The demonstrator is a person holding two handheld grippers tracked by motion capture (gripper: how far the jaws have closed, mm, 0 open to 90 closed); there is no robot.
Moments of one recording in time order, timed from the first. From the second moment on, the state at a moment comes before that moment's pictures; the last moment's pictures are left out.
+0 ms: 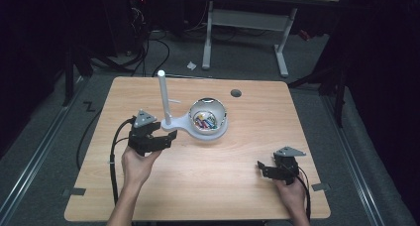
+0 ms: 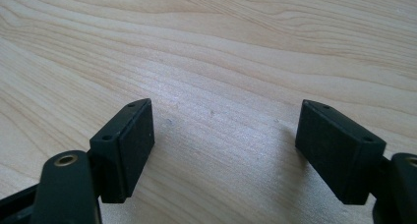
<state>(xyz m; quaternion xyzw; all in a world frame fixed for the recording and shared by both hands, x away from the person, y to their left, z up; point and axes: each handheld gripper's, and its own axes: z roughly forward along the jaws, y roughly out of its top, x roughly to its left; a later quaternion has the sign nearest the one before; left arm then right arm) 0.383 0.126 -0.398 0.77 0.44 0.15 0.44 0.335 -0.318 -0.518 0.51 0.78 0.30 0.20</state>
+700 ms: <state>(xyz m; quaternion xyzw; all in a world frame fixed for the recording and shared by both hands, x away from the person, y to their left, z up) 0.371 0.135 -0.412 0.76 0.45 0.14 0.45 0.335 -0.318 -0.518 0.51 0.78 0.30 0.20</state>
